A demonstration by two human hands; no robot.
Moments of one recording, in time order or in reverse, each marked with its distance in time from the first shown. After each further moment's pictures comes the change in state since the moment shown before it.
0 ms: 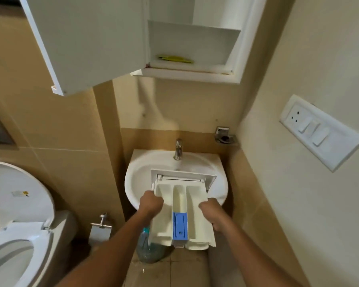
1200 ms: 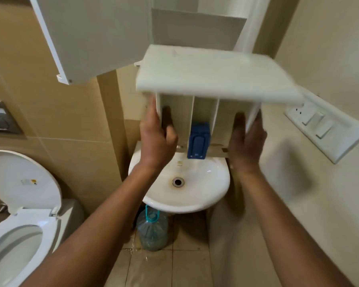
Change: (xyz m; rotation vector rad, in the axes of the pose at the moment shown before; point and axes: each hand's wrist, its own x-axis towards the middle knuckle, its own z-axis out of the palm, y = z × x) left_hand -0.073 0.133 -0.061 -0.334 0.595 1.261; right_hand -0.076 -0.124 -0.080 0.230 0.853 -1.304
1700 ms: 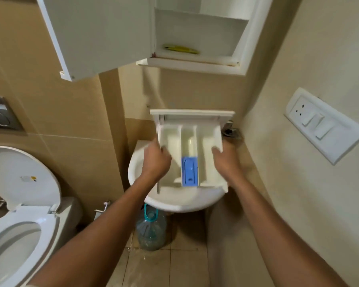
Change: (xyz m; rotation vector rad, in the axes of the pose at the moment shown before) left_hand -0.047 -0.038 0.002 0.214 -0.268 -0.649; right_hand -0.033 0.029 0.014 -0.230 -0.533 0.617
